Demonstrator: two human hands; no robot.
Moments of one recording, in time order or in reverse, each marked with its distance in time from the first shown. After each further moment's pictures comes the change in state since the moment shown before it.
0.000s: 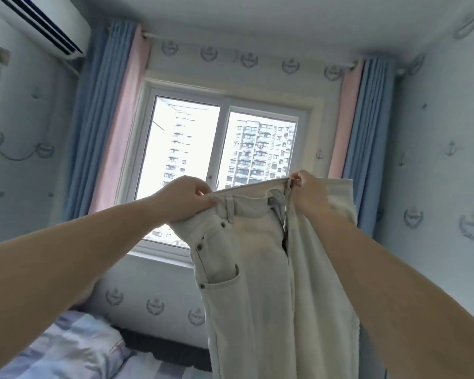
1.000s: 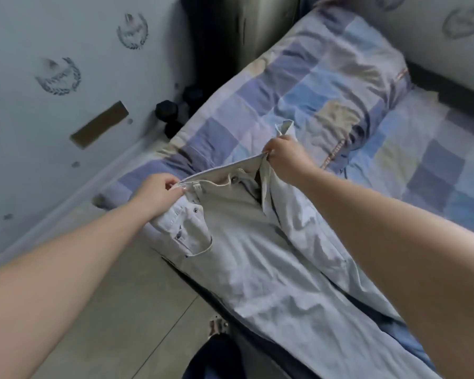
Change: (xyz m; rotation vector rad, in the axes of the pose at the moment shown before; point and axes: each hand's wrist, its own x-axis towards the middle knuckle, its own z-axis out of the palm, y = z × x) left_hand -0.608 -0.767 -0.107 0.169 -0.351 -1.318; right_hand -0.586 -0.343 0.814 0.093 -1.290 -0.086
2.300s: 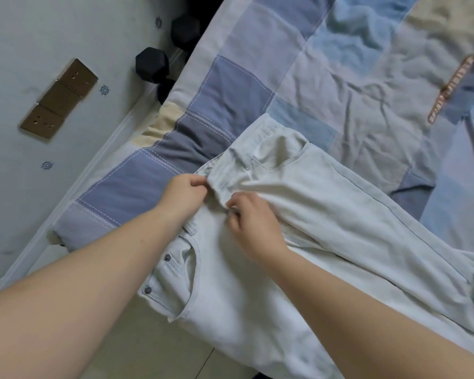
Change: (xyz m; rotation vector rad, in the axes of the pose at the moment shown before) left_hand 0.213 -0.131 0.128 -0.261 -0.123 -0.207; right_hand 0.060 -0.033 0.325 0.350 -0.115 0.029
